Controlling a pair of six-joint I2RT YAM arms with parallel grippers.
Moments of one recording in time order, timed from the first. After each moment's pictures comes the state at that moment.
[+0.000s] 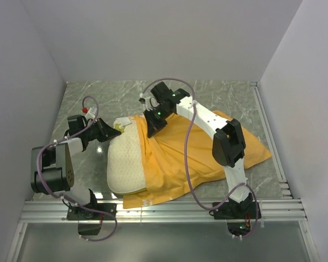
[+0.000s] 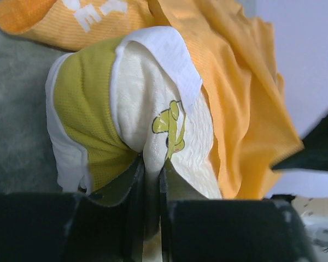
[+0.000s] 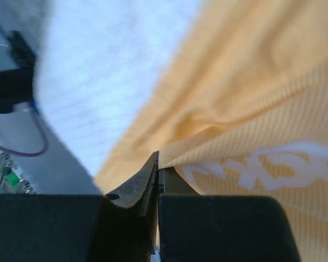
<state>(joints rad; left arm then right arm) 0.17 1.52 0.63 0.22 0.91 -0.50 0.69 2.09 1.89 -0.95 -0.55 0.12</state>
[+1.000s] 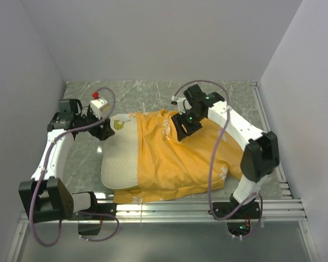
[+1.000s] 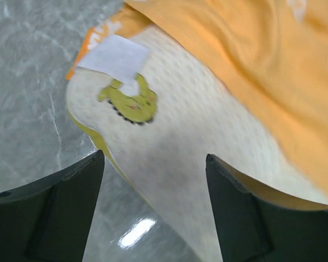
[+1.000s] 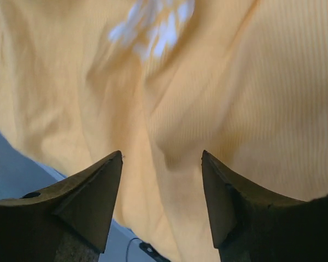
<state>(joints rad) 0.15 1.29 1.03 -0.57 0.75 0.44 0.50 1.81 1.60 -1.03 -0.35 -0.05</state>
